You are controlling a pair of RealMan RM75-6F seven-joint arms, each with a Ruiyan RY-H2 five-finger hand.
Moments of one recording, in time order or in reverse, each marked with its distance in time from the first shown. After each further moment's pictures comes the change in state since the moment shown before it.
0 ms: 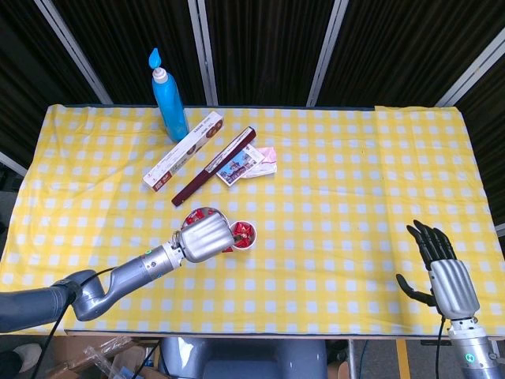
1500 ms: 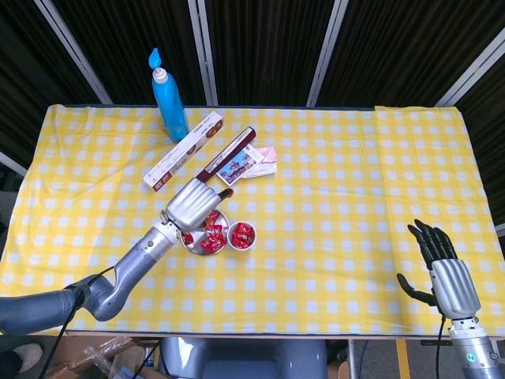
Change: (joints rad) left arm 0.072 -0.051 -0.149 -0.026 -0.371 0.038 0.169; right arm 0.001 0.003 0.002 0.001 0.002 0.001 0.007
